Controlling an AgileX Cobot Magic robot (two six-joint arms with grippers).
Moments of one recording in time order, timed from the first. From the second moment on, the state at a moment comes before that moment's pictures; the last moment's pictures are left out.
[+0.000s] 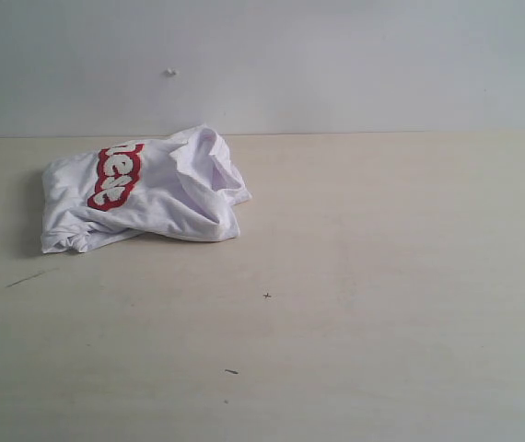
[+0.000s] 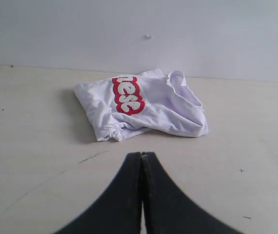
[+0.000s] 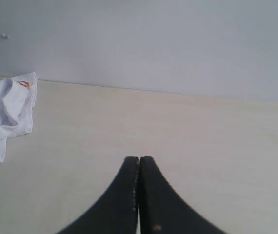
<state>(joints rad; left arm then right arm) 0.08 0.07 -0.46 -0.37 0.81 0.18 -0.25 0.83 -0.57 0.90 0.36 -0.94</state>
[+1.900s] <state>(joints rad) 0.08 0.00 -0.35 -0.23 0.48 0.26 -0.19 0.74 -0.49 1.36 0.42 -1.43</state>
